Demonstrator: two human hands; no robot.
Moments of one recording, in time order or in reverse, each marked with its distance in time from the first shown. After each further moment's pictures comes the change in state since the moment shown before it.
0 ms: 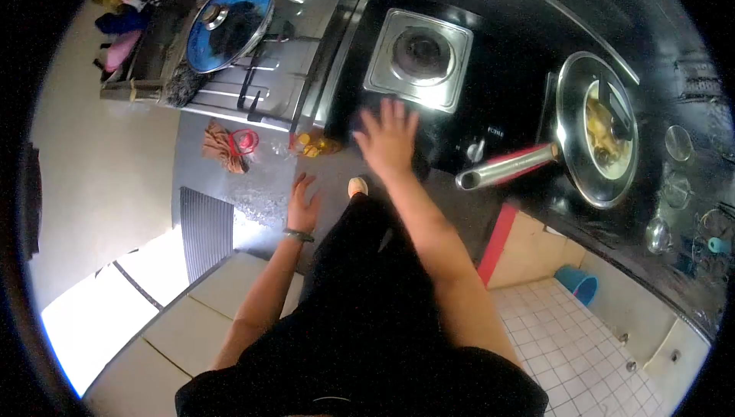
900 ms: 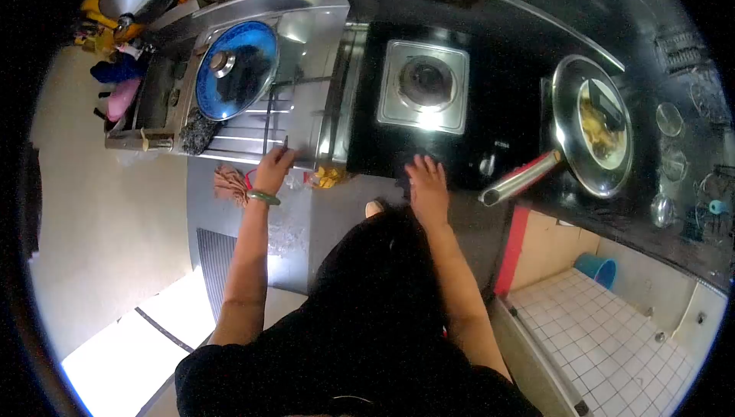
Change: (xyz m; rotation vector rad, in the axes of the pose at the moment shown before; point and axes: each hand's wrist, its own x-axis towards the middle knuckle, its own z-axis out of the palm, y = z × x) left_hand 0.198 0.018 -0.124 -0.081 -0.262 -0.123; right_hand -0.061 0.019 -0.005 0.103 0.070 0.102
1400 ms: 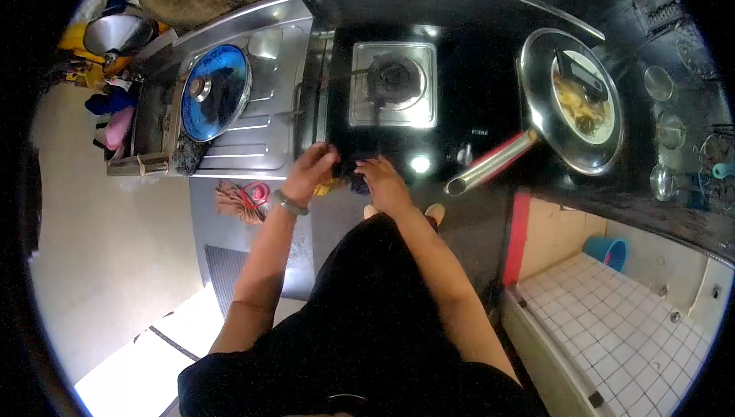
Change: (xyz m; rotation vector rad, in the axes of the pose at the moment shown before) left_hand -0.029 0.123 0.092 -0.551 -0.423 0.086; right_hand 0.025 -0.016 0.017 0.392 -0.081 -0.138
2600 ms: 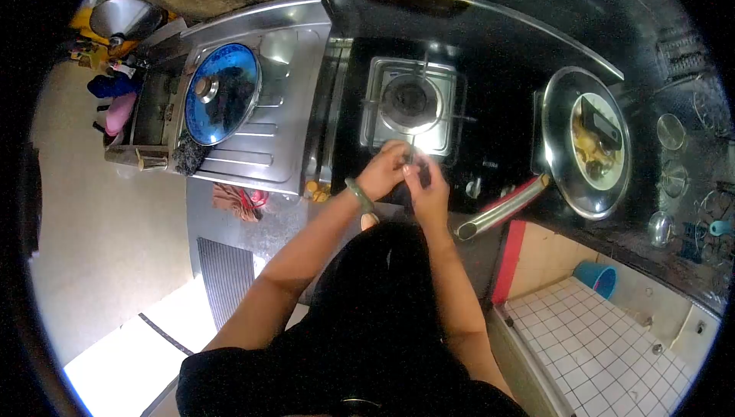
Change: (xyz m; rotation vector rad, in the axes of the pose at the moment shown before) left_hand 0.097 -0.032 0.078 0.257 -0.151 0.237; right_hand 0.036 -0.022 -0.086 0.506 0.432 0.528
